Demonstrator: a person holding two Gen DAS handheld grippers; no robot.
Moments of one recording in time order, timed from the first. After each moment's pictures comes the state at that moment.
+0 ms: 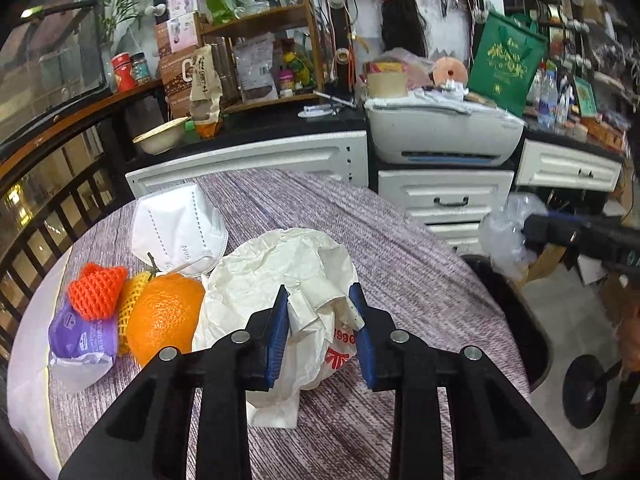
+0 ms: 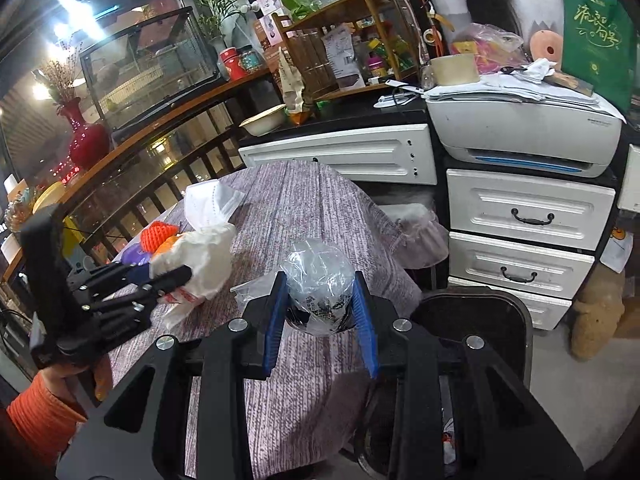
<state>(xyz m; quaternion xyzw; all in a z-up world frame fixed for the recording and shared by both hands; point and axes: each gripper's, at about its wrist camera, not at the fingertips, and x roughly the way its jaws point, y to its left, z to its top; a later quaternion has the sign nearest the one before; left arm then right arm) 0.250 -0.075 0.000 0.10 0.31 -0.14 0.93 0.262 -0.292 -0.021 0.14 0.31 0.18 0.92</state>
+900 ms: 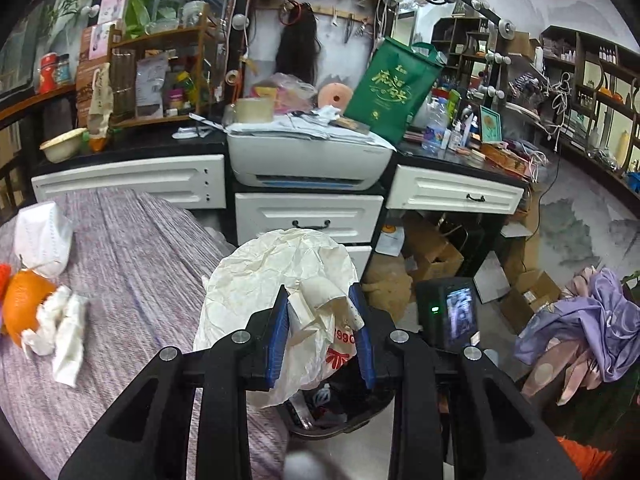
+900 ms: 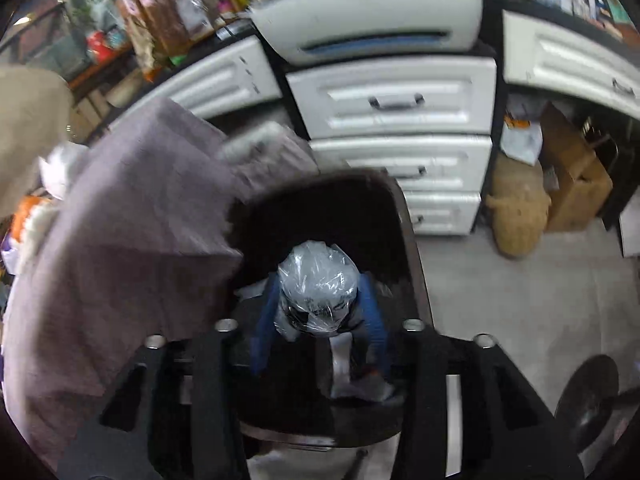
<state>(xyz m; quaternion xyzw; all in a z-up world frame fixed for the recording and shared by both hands) 0.176 -0.197 0.009 0.03 0.30 -0.31 0.90 0.239 -0.381 -0.171 0.18 0.42 -0.02 0.89</state>
